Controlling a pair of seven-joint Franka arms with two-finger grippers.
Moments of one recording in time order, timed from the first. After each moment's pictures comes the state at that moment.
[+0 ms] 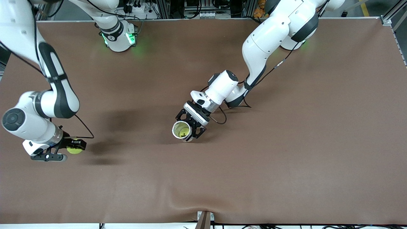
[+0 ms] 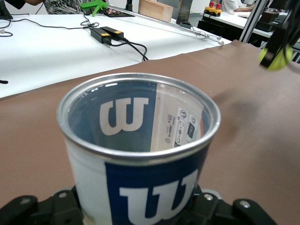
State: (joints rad) left arm -0.59 1.01 -0.34 -1.51 -0.20 3.56 0.27; right arm -0.24 0.49 0.22 -1.70 -0.17 2.20 0.11
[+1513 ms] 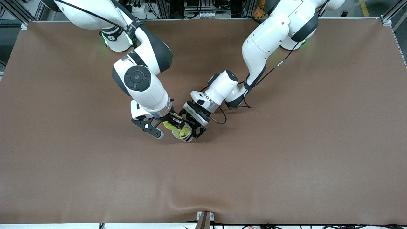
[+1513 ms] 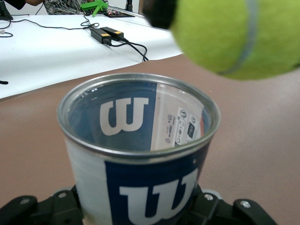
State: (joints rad) left arm -0.60 1.01 -0.34 -1.51 -0.20 3.56 0.27; right arm 0.26 0.57 0.41 -1.35 -0.17 1.97 1.22
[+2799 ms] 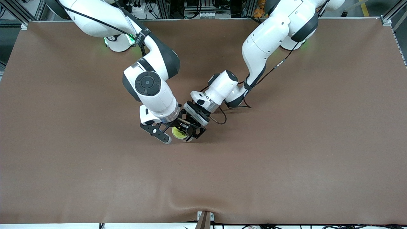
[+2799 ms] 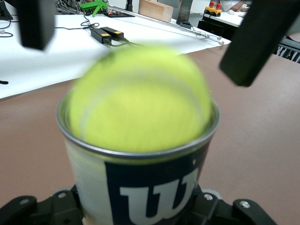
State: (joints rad) left arm -0.60 1.01 -0.34 -1.51 -0.20 3.56 0.27; right arm 0.32 0.64 0.36 -1.29 -0.19 2.02 1.24
